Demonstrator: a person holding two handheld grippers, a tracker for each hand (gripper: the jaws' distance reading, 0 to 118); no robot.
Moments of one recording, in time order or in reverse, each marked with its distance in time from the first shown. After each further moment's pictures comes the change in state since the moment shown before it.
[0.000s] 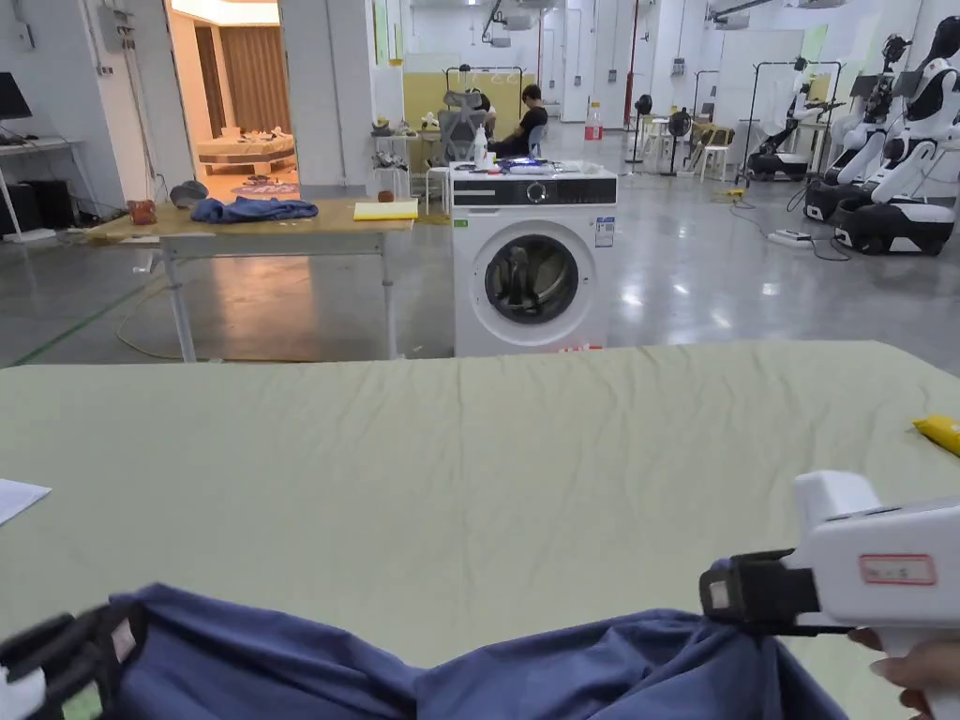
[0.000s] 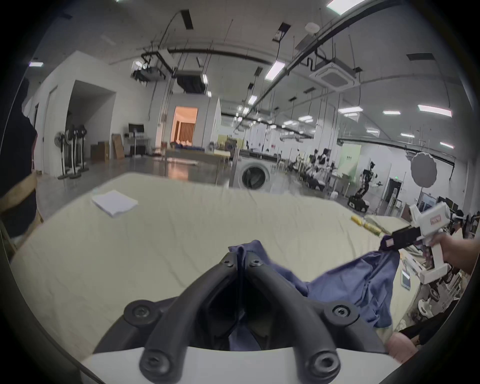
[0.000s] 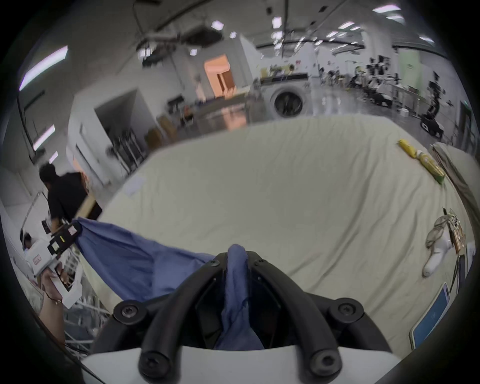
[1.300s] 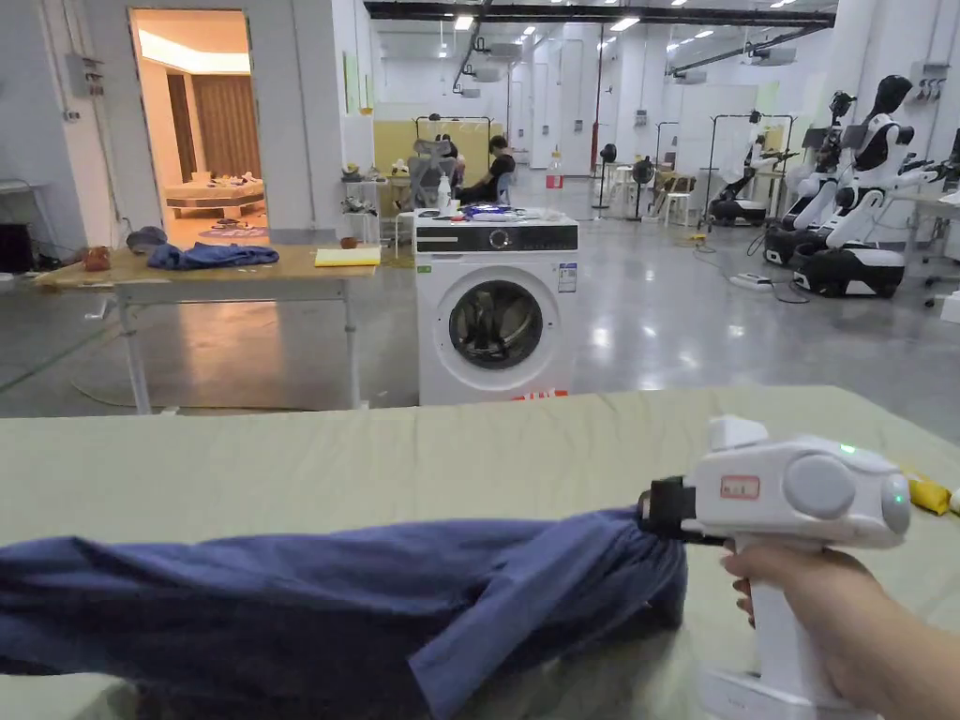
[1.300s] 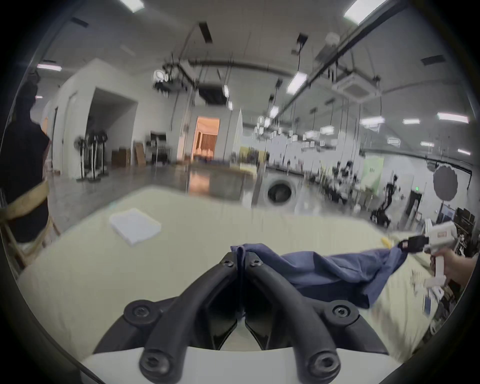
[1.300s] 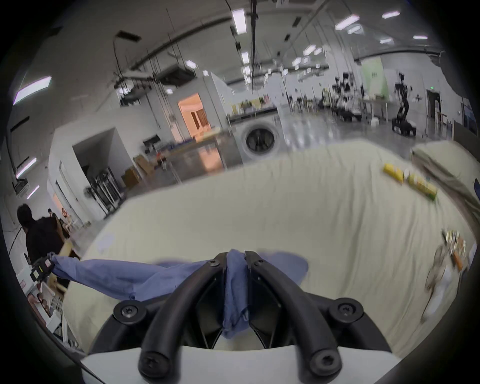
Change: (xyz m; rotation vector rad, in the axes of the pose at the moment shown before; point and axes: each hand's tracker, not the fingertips) left arm -0.064 0.022 -0.074 -0.039 0.134 0.043; right arm 0.052 0.065 -0.114 0.109 -0.143 -0.091
